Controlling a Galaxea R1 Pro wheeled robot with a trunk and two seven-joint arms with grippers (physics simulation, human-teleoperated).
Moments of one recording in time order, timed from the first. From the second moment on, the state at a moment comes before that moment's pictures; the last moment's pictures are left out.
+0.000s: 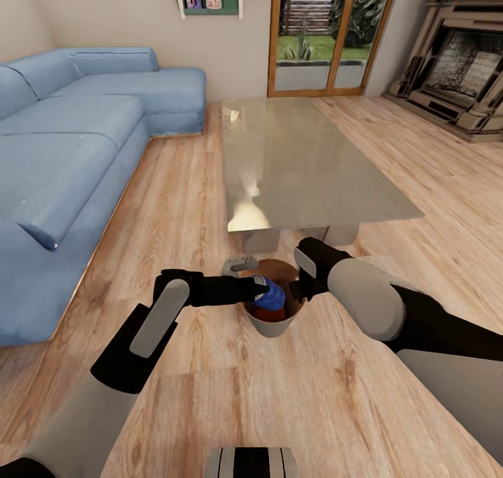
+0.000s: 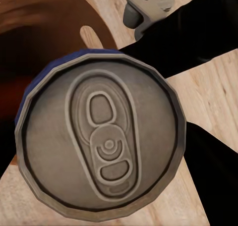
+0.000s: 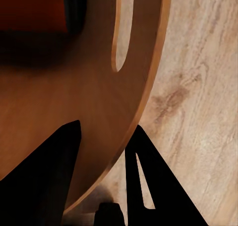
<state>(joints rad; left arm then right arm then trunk) -0.77 -0.01 -0.42 -1.46 1.04 1.05 0.25 -1.44 0.17 -0.35 0.02 0.39 1.05 -0.18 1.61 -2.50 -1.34</state>
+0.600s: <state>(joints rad) -0.77 0.00 -0.42 -1.46 1.03 1.05 0.25 -1.44 0.17 -0.34 0.02 0.40 1.05 -0.17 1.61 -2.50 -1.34</state>
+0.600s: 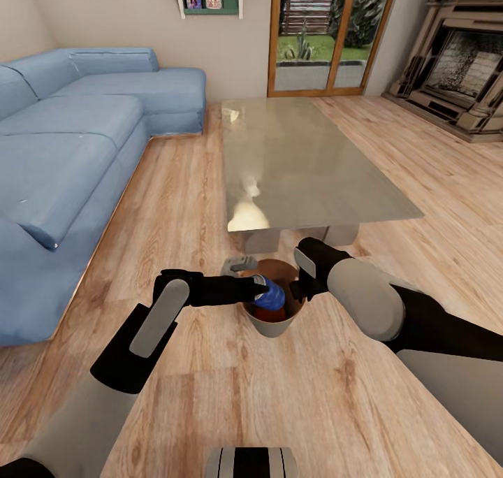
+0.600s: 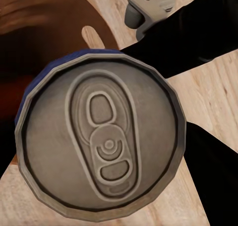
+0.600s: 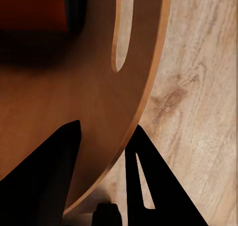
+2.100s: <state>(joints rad) -0.71 0.22 -0.41 -1.42 0.88 0.84 0.29 -1.44 0.16 -0.36 -0.03 0.41 1.05 -0.17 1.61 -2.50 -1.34</state>
